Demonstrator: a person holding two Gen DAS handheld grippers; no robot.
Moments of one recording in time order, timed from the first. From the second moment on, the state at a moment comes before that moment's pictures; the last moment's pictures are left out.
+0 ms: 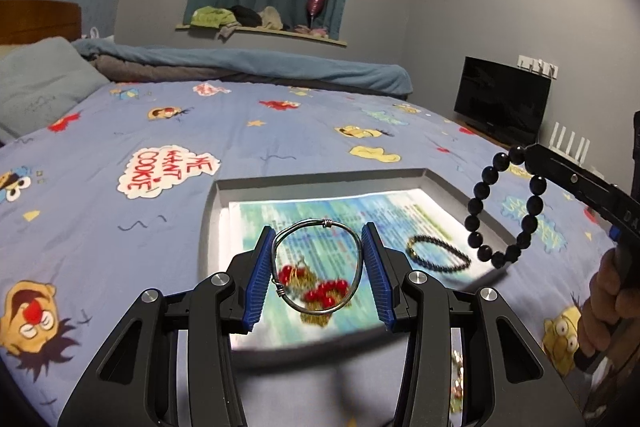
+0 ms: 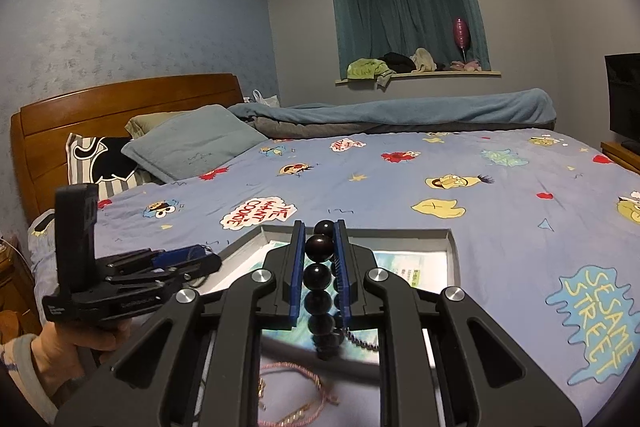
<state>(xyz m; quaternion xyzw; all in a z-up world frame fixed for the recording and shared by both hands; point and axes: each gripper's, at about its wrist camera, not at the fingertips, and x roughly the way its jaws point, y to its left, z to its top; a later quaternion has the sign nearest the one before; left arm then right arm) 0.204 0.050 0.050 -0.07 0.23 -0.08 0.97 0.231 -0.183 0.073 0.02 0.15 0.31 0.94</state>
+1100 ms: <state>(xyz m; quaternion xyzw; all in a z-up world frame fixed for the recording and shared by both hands) 0.273 0.036 0.004 -0.05 0.36 -0.09 0.93 0.301 -0.184 0.003 0.01 0.29 0.24 0.93</state>
